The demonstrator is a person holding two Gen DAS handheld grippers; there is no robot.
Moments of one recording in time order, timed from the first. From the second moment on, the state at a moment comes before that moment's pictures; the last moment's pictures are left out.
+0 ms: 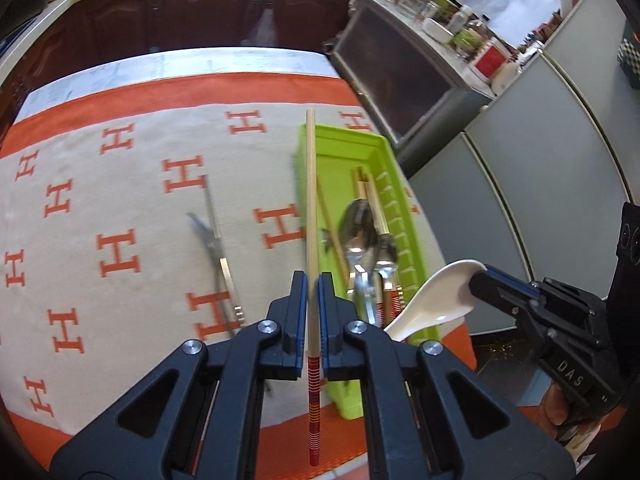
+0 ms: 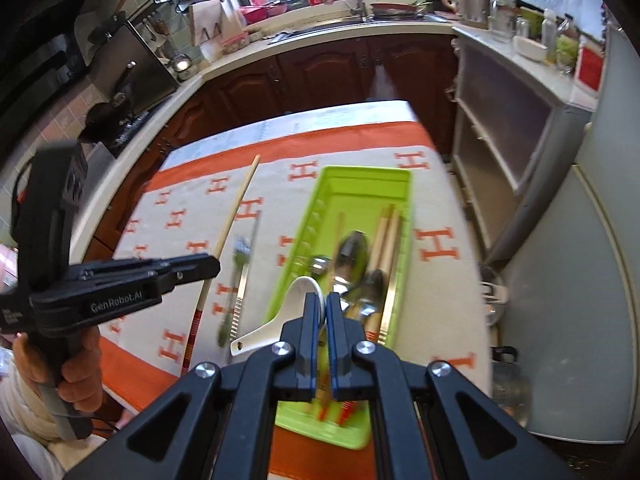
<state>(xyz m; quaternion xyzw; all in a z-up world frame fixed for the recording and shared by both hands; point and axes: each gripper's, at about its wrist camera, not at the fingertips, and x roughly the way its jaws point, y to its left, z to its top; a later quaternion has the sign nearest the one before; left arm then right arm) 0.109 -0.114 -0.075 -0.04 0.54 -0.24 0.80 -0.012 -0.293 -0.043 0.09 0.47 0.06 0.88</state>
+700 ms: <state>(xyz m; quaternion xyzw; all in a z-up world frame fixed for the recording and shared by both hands) 0.129 -0.180 -0.134 -0.01 0.56 -0.24 0.79 0.015 -0.298 -0.083 0.02 0.52 0.01 0.85</state>
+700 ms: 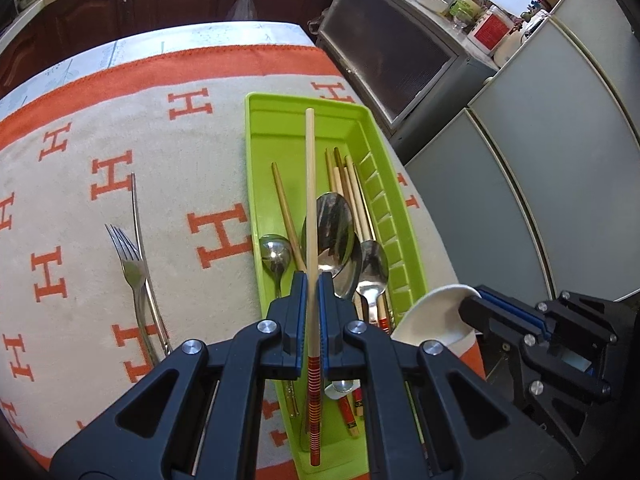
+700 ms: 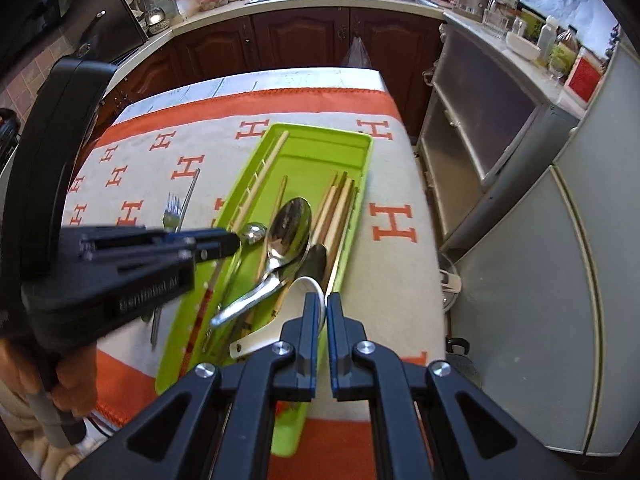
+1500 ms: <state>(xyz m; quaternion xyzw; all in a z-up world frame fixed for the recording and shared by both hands) 0.117 -0.146 -0.120 0.00 0.57 -0.21 0.80 0.047 -0.301 -0.099 0.15 0.52 0.04 0.84</state>
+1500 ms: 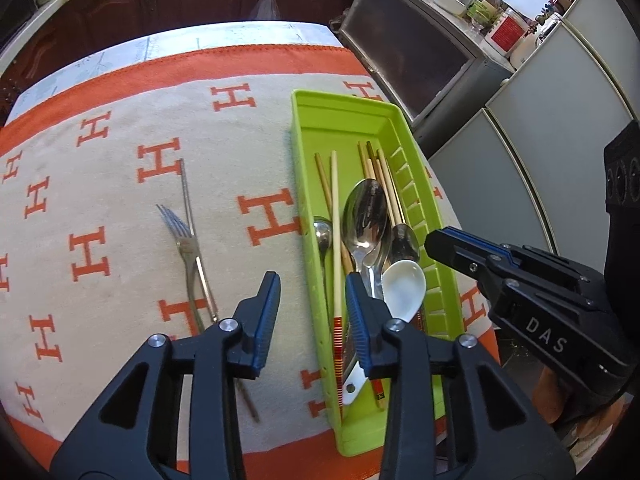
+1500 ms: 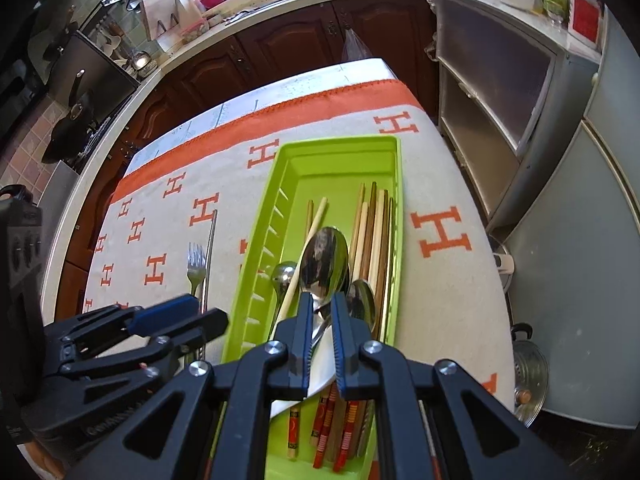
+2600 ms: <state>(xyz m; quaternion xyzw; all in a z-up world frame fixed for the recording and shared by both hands) 0.073 -0.062 -0.078 0.02 0.52 -0.14 0.84 0.023 -0.237 -0.077 0.13 0.51 0.09 0.84</state>
